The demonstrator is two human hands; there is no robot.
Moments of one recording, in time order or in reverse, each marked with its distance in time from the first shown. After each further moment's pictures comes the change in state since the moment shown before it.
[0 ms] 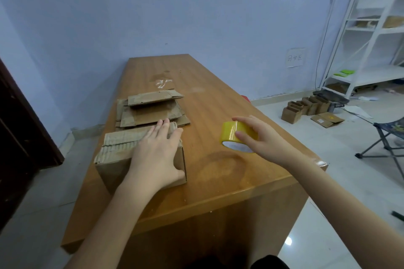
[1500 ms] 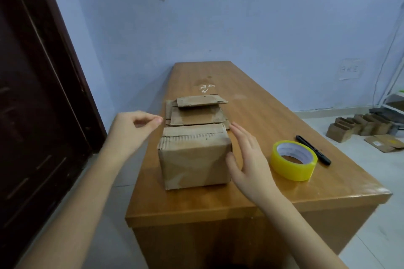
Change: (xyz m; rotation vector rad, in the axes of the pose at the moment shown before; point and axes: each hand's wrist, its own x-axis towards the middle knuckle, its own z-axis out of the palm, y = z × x) left_hand -0.043 -0.119 -0.041 -0.873 0.419 -0.383; right_hand -0.007 -0.104 0.098 0.077 0.226 -0.159
